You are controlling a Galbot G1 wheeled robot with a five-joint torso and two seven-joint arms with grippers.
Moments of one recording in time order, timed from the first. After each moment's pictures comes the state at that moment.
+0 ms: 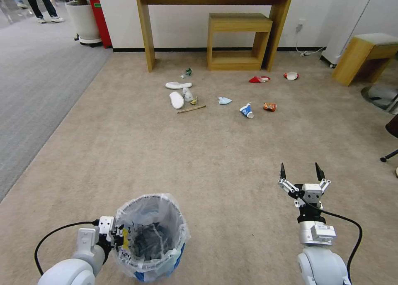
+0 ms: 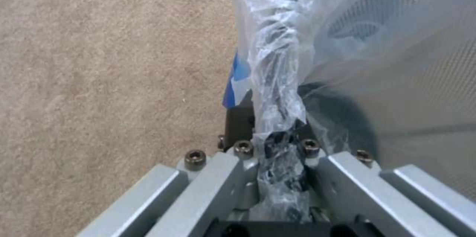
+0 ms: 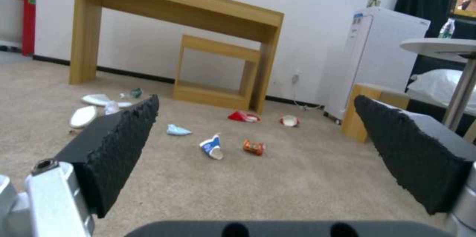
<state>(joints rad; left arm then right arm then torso) 1.68 -1.11 -0.62 -2.19 -0.55 0.74 -0.22 -1.50 1.40 0.64 1.93 -0.03 0.29 0.12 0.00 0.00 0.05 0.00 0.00</state>
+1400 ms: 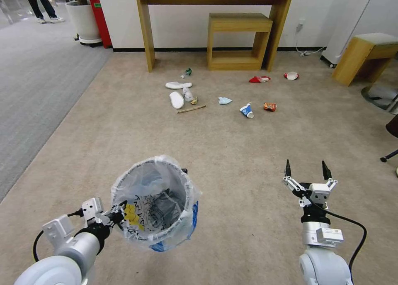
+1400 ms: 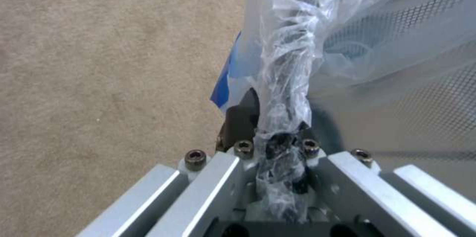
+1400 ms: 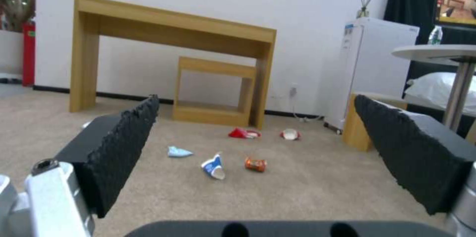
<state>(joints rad) 1.67 -1.33 -0.77 -2.44 -1.06 0.74 -0.50 -1.52 1.40 0.65 1.97 0.03 0.35 0.13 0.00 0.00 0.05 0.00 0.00</state>
